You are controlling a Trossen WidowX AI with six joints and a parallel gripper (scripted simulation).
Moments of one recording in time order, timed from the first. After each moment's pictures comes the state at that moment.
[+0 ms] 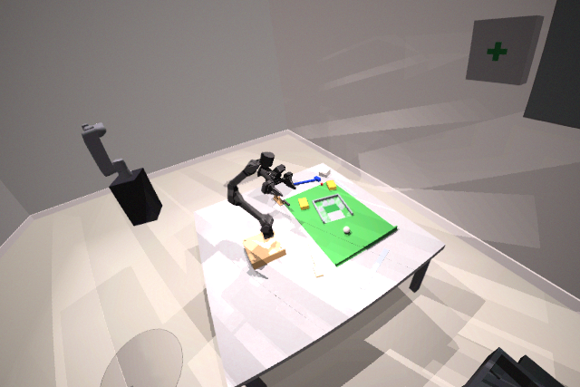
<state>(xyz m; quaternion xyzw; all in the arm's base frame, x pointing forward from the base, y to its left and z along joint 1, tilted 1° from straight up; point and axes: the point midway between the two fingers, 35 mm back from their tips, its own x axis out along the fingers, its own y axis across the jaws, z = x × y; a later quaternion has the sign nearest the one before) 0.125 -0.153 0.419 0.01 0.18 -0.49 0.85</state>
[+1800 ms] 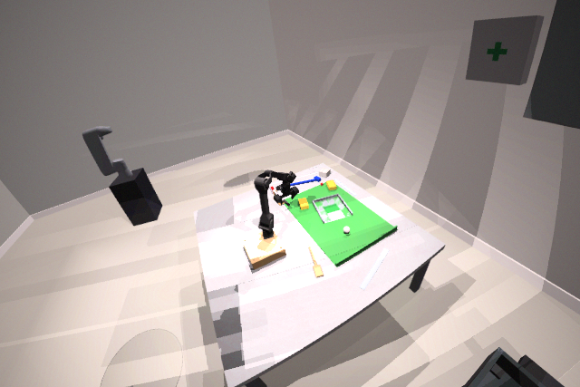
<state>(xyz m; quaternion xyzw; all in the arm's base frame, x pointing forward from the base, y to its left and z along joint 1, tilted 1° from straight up) 0.200 0.252 0.064 -0.49 0.35 0.63 0.50</state>
